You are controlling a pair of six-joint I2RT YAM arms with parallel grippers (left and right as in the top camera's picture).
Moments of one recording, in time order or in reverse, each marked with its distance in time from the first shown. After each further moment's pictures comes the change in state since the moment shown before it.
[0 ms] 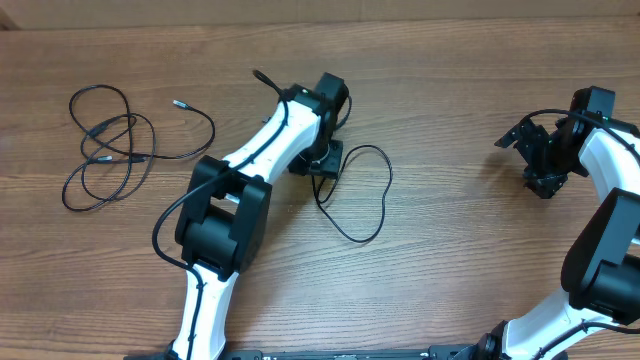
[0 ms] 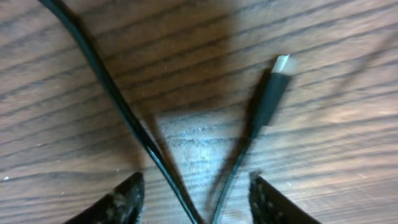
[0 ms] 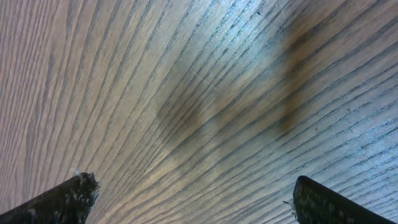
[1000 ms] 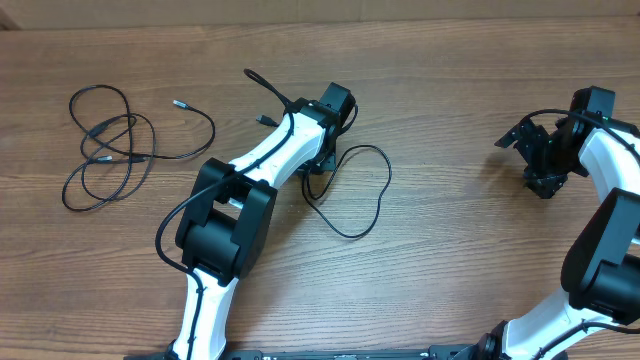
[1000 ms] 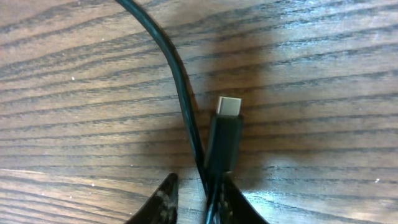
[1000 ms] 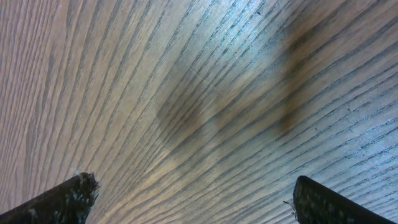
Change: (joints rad) left arm -0.015 -0.021 -0.079 0.128 -0.281 -0.194; right arm 0.000 0.000 0.000 0.000 0.000 0.000
